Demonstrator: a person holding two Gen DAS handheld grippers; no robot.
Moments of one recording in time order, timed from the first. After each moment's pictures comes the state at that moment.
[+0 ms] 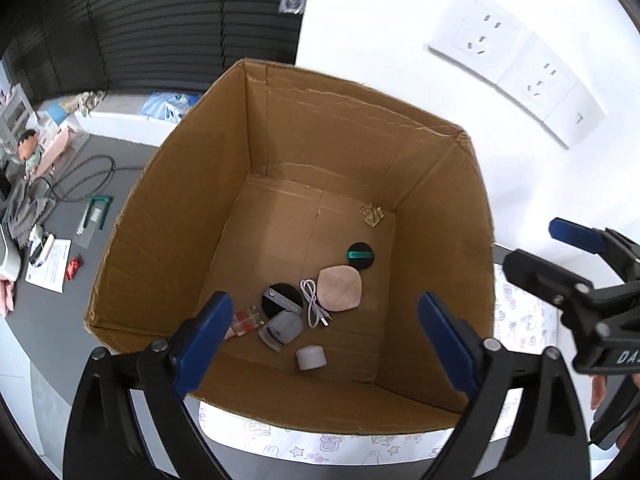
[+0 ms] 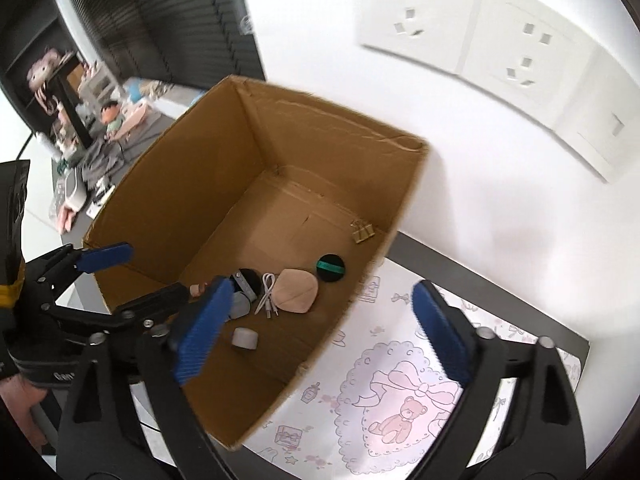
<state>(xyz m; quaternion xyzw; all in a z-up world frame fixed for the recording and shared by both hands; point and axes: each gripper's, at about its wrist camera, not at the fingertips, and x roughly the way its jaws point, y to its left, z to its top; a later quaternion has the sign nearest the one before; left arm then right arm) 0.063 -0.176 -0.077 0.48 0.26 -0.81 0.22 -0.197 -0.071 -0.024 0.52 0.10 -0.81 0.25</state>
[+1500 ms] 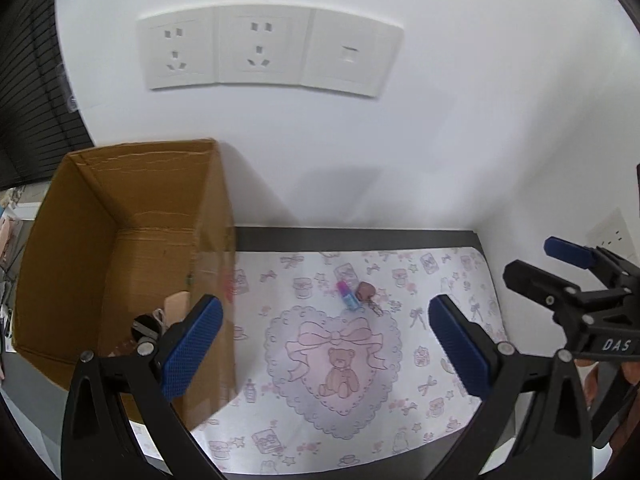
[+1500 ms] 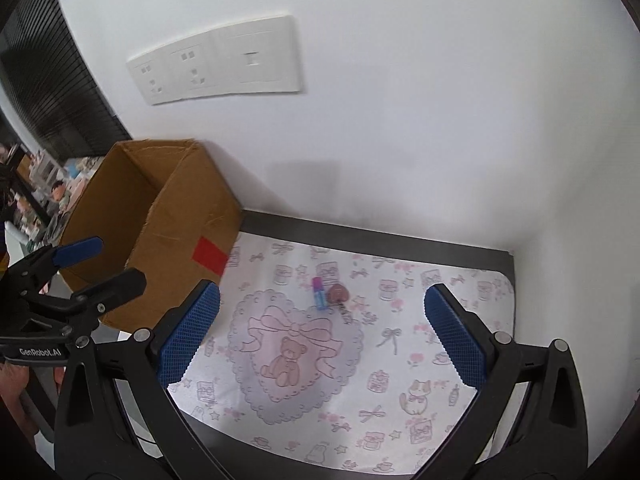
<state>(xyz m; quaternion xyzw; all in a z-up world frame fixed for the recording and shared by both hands) -0.054 0.011 -0.033 0.47 0.18 -0.86 0.10 -0.153 0.181 0.016 0.49 0.00 -0.86 0.11</state>
